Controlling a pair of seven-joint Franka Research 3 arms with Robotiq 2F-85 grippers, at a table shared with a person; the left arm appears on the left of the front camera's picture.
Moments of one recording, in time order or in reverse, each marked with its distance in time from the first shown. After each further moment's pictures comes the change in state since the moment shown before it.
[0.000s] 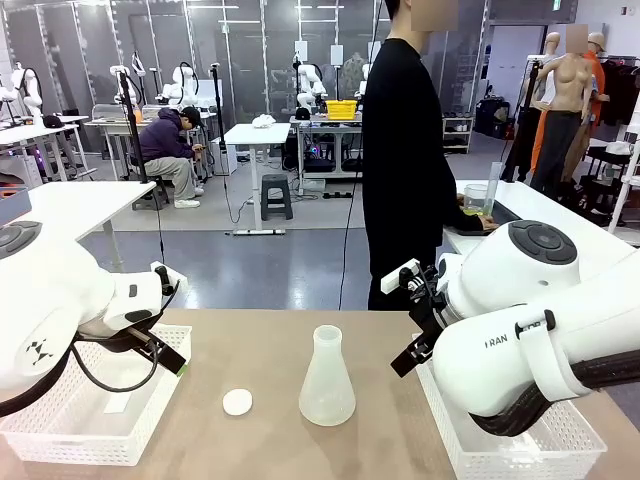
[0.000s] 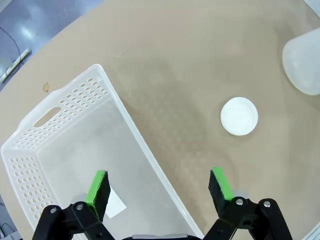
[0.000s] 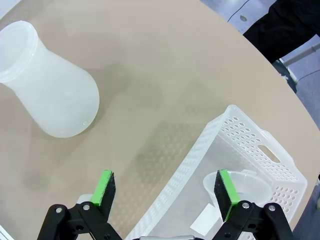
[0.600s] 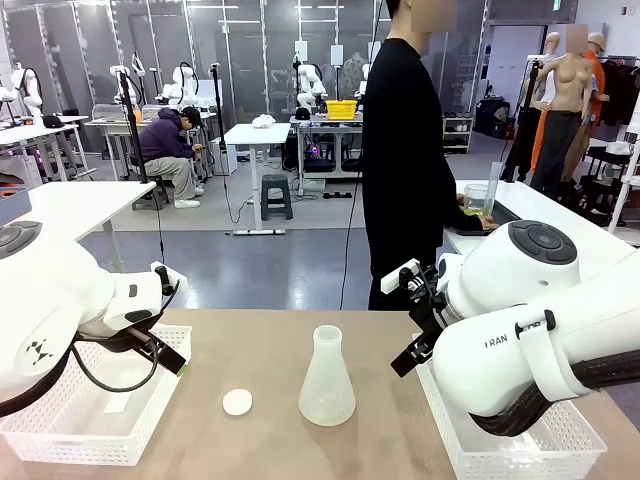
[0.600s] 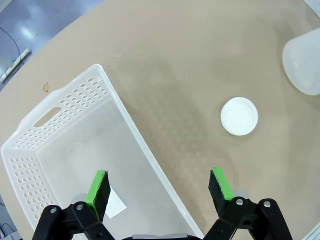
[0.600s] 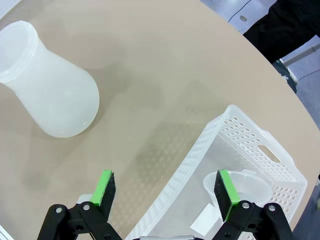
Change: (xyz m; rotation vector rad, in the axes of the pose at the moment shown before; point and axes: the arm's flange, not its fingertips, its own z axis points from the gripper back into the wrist) left arm 0.000 0.000 0.000 0.000 0.000 0.000; right arm 0.000 0.000 0.000 0.000 0.000 0.000
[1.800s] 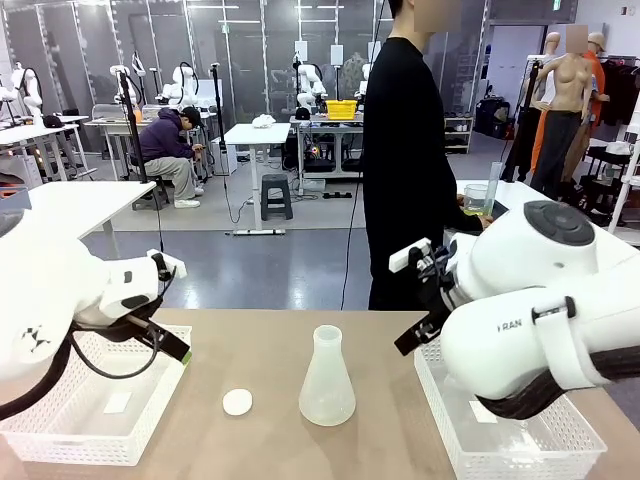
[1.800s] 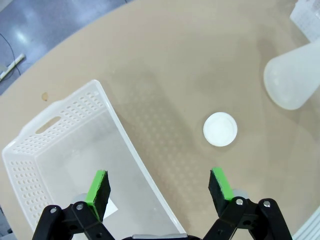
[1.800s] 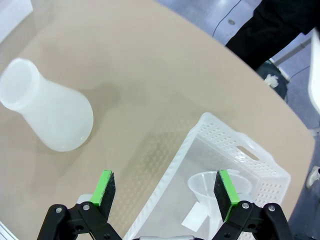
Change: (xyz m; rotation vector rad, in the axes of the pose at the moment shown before) left arm 0.011 -0.001 0.027 -0.044 -0.065 0.049; right arm 0.015 -0.012 0.037 -0.036 -0.059 -0.075
